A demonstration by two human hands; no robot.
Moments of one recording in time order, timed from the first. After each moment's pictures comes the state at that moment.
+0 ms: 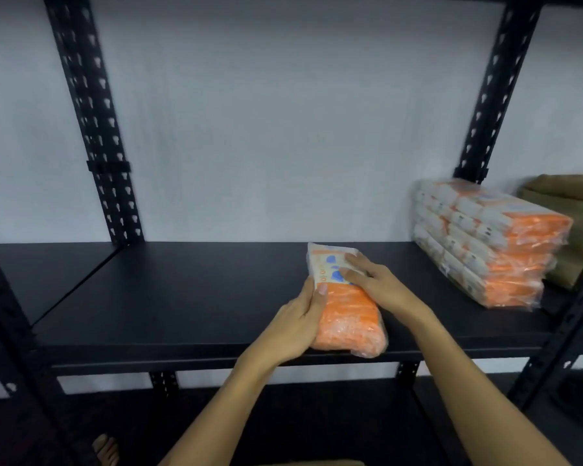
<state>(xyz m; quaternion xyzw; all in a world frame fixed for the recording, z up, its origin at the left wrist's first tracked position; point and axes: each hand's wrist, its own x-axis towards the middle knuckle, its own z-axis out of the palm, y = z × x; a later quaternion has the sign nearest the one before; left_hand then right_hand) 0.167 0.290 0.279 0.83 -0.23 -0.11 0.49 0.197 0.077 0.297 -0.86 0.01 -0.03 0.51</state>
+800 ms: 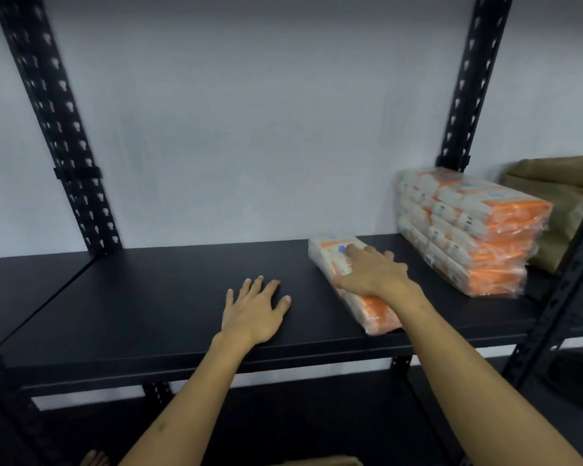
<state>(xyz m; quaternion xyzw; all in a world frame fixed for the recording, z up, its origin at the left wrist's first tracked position) 0.241 0.299 0.251 0.98 -0.14 -0.01 0.14 0.209 0.069 0.321 -0.98 0.13 0.00 0.12</state>
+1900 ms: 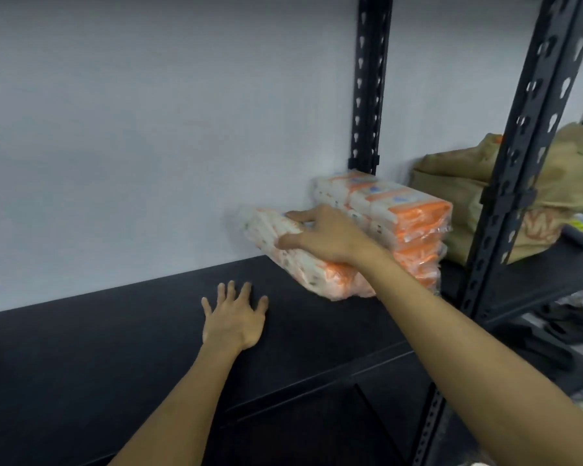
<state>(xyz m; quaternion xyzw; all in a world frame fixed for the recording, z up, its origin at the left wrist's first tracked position) 0.308 0.157 0.243 0.98 -0.17 -0.01 0.13 0.219 -0.023 0.394 -0.95 0.06 -0.12 0.29</state>
